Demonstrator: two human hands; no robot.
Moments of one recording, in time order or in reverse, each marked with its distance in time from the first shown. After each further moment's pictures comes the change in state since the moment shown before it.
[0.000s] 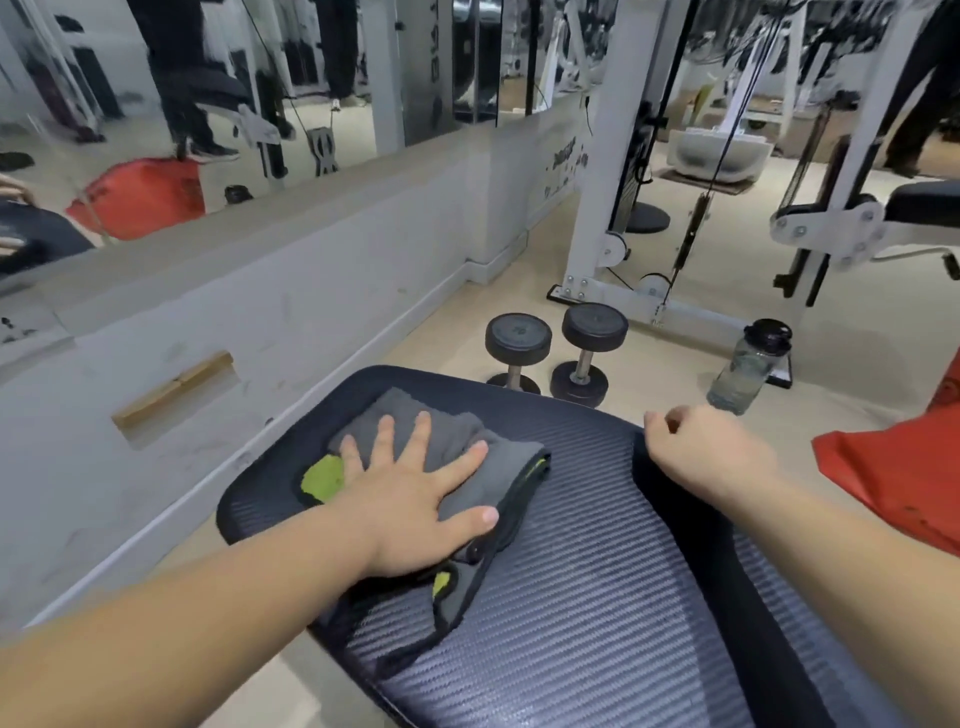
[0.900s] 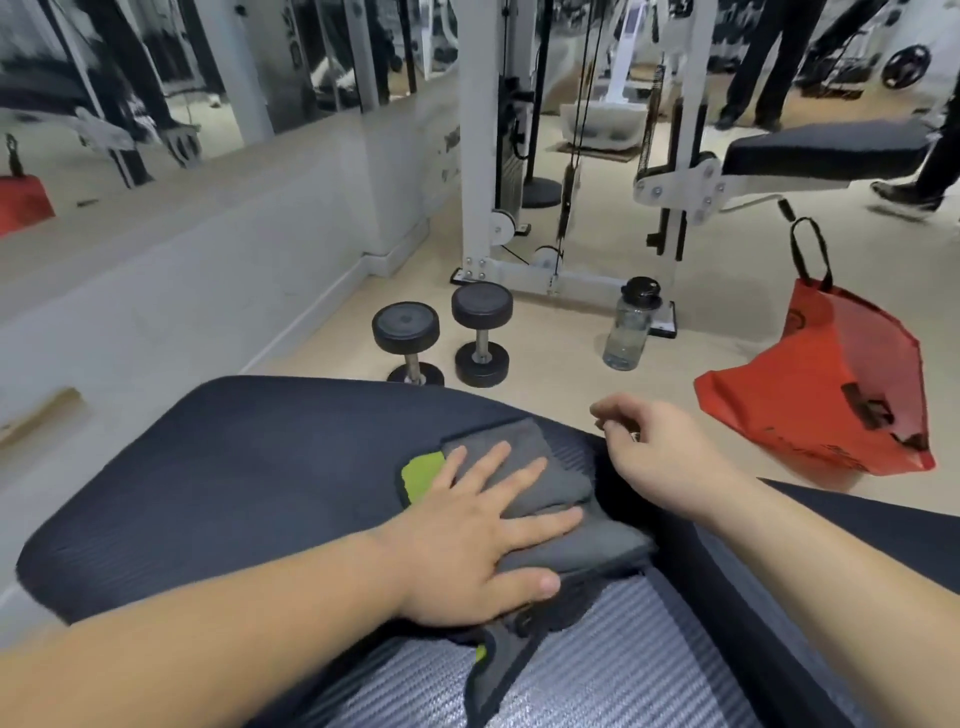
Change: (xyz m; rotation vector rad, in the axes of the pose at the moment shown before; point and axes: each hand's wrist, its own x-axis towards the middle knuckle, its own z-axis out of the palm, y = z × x) left_hand 0.008 0.180 0.010 0.148 0.038 0.654; right_hand -0.039 0.125 -0.039 0.329 -0.016 -0.149
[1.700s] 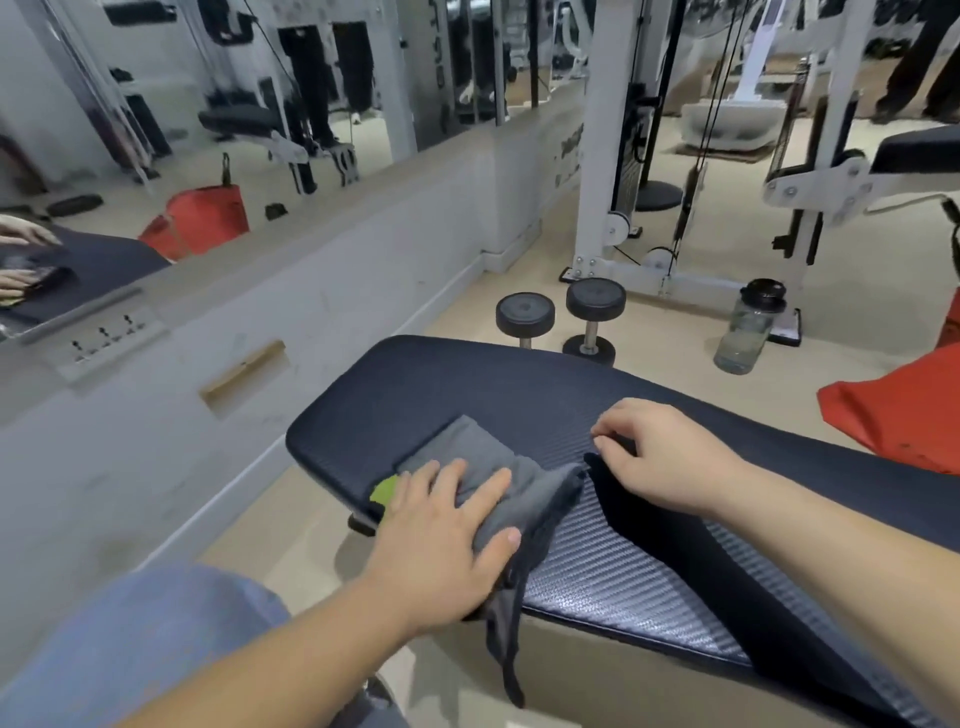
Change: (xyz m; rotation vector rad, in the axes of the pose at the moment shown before) left_hand -0.170 0.010 0.052 -0.030 0.274 -0.659; right_hand -0.065 -0.082 0.053 -0.213 -0.160 -0.424
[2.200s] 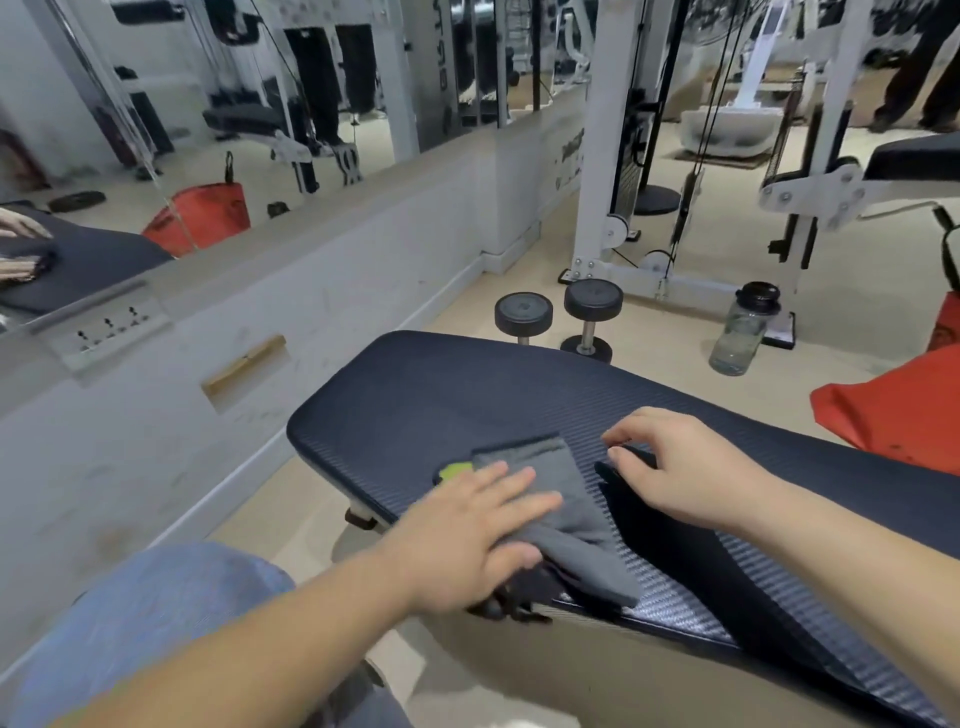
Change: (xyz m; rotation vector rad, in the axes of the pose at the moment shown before) left_hand 0.006 0.011 0.000 -0.064 -0.119 0.341; right_hand -0.028 0.009 -0.006 -0.006 0.007 -0.012
